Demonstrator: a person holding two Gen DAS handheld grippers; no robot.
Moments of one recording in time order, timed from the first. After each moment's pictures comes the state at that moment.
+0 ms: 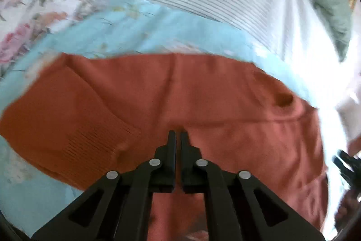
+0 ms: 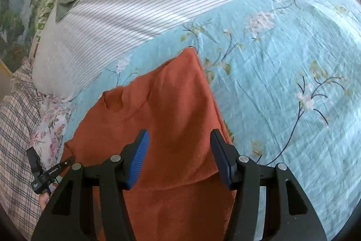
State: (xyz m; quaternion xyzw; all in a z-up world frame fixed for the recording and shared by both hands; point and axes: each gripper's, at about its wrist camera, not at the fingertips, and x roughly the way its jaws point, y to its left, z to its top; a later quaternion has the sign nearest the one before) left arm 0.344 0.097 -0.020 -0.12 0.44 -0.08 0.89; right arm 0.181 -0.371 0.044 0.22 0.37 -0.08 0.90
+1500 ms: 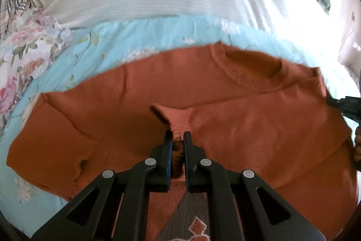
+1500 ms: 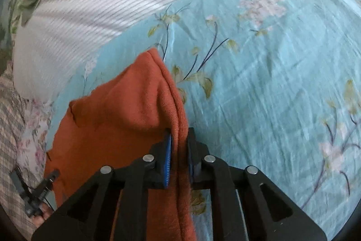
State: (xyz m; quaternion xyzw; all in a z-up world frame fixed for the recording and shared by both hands) left arm 0.331 0.022 -0.033 0.03 0.41 -0.08 0.91; right arm 0.237 -0.425 0.011 0.22 0.40 -0.14 0.88
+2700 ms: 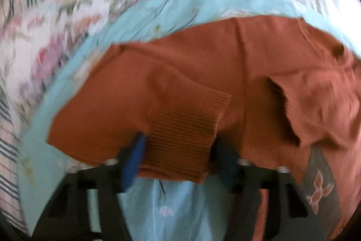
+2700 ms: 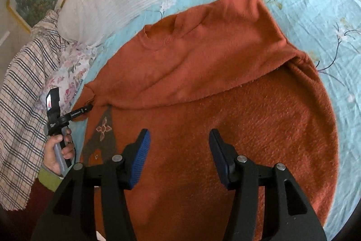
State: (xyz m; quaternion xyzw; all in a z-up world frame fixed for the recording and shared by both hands) left arm 0.328 0.147 -0.058 0.03 0.48 0.04 0.88; right arm 0.127 -0.266 0.003 0.19 0.43 0.01 0.88
